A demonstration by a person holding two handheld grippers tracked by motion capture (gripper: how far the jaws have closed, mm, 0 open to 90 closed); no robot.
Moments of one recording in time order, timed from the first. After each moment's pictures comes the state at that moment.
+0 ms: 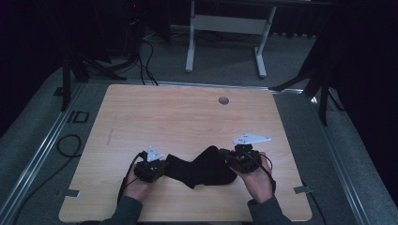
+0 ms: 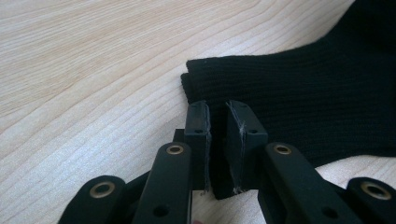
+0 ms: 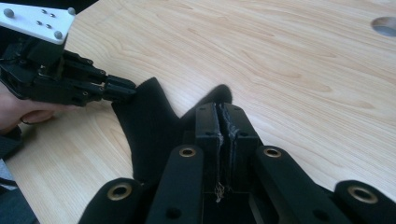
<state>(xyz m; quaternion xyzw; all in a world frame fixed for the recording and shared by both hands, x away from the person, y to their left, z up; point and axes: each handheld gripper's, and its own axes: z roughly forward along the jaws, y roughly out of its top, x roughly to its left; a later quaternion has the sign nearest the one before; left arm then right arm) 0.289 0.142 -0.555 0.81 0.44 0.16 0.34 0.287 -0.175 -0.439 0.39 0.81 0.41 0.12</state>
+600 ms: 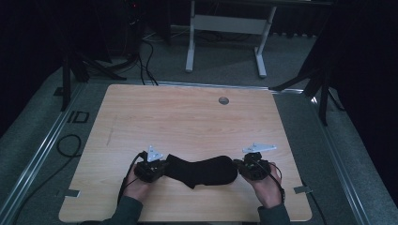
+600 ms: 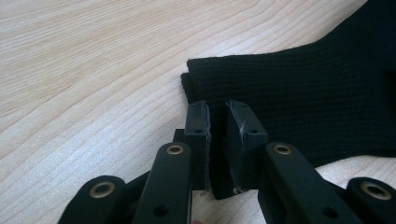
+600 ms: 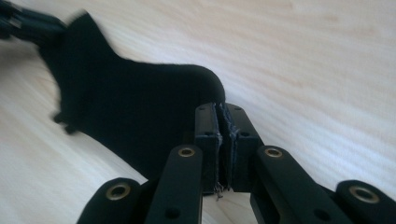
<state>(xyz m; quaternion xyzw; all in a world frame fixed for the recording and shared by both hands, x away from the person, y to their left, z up) 0.288 0.141 -0.555 0.81 0.44 0.16 0.34 0.291 -0.211 -0.491 0.45 0.82 0.34 0.12</state>
